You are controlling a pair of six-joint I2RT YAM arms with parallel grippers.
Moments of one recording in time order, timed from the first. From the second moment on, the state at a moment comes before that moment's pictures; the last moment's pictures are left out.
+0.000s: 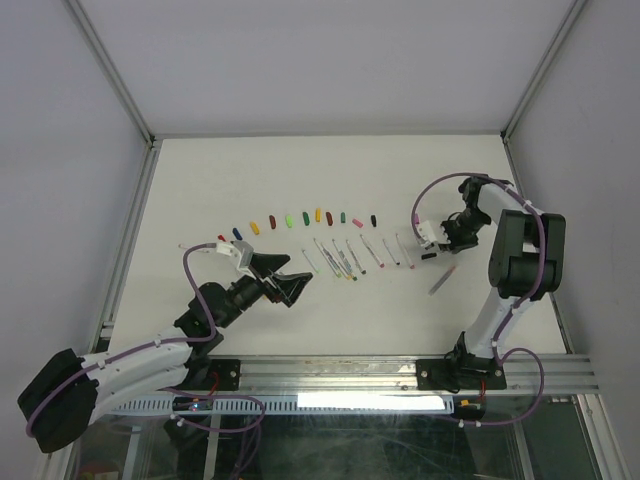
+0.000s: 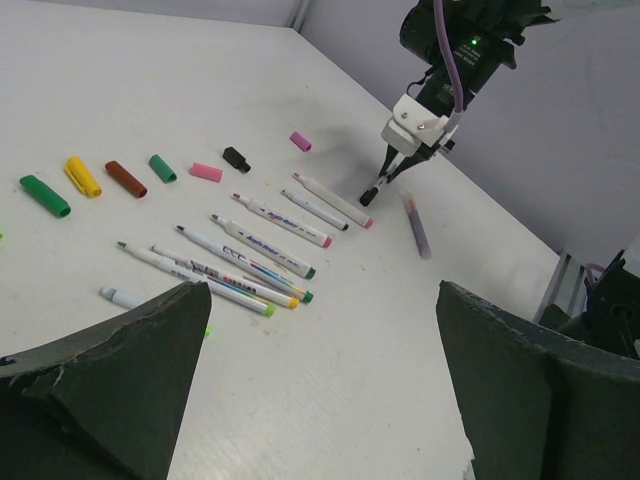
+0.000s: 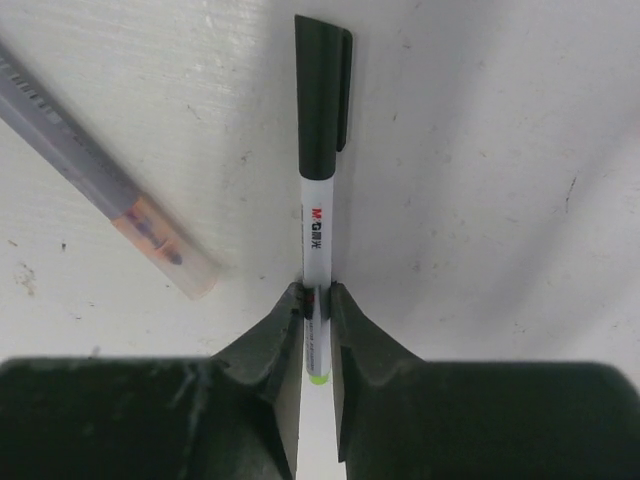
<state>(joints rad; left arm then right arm) -0.82 0.77 0.09 0.80 -0.02 -0.45 -0.10 1.85 1.23 -1.02 -0.25 -1.98</state>
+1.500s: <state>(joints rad) -0.82 1.90 0.63 1.39 0.06 -0.84 -0.11 1.70 1.11 -0.87 -0.72 -1.65</state>
